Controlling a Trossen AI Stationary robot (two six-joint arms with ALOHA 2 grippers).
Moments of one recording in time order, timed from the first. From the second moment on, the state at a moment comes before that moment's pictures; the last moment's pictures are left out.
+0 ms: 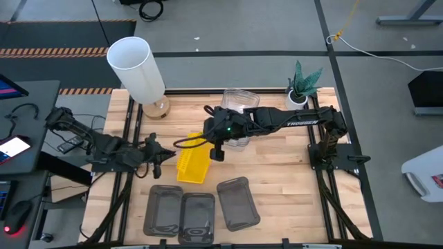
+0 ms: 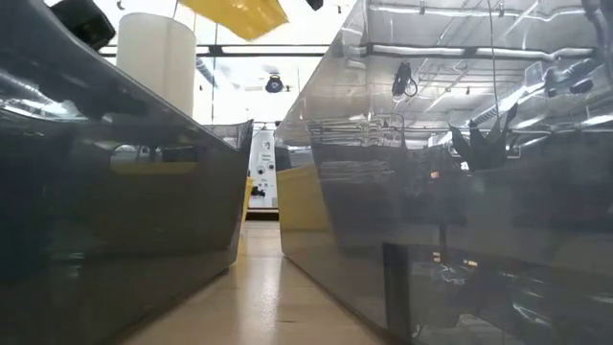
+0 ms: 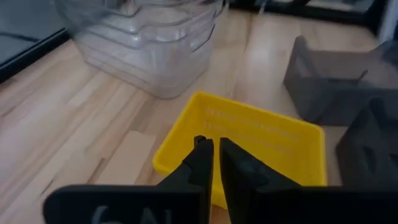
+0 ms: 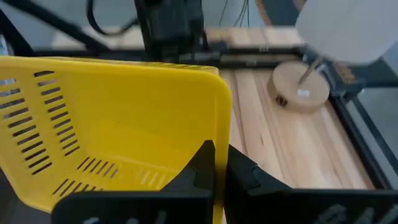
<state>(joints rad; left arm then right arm) -0.48 0.55 0.28 -0.23 -0.64 -0.40 0.08 1.86 1.93 -0.68 0.15 0.06</state>
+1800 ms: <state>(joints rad) -0.69 0.01 0.16 0.06 -0.79 -0.04 -0.01 2.39 2.35 -1.04 0.03 -0.03</state>
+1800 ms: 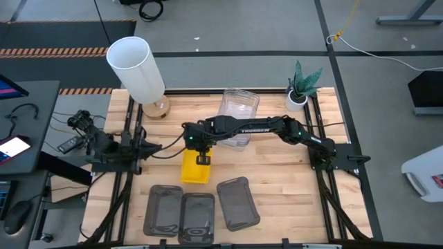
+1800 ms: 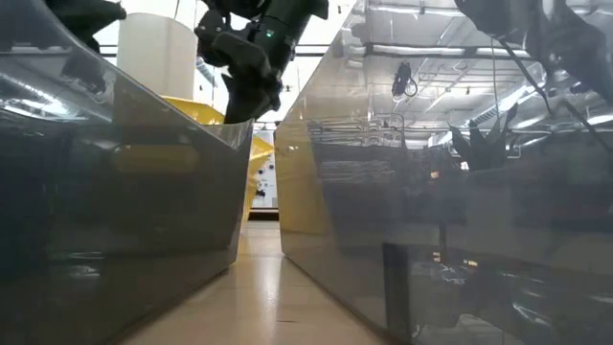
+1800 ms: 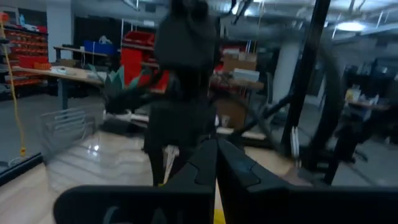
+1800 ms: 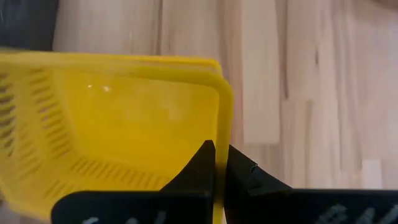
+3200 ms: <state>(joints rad) -0.68 0.01 0.16 0.29 -0.84 0.15 0.00 2.39 2.24 -0.94 0.01 -0.22</state>
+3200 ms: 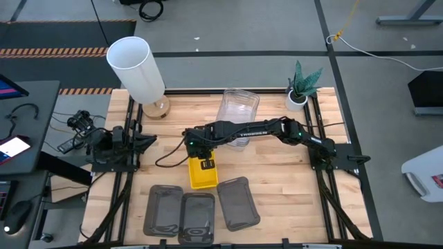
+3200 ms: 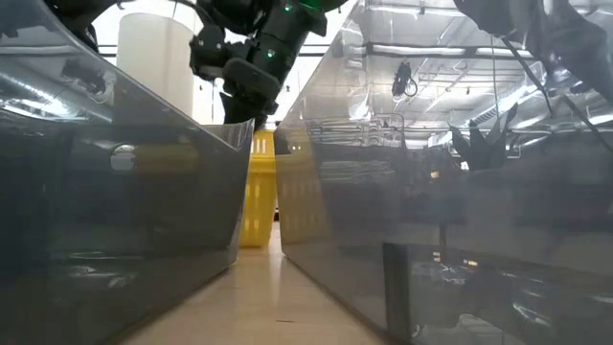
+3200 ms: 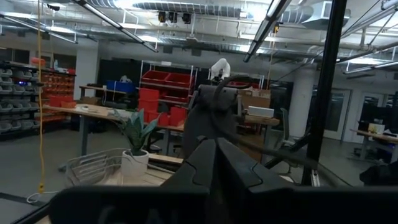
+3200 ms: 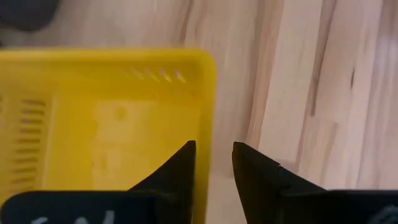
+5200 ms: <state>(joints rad) -0.68 0.01 0.16 0.26 -0.85 0.15 -0.03 2.39 2.27 -0.92 -0.27 -0.47</state>
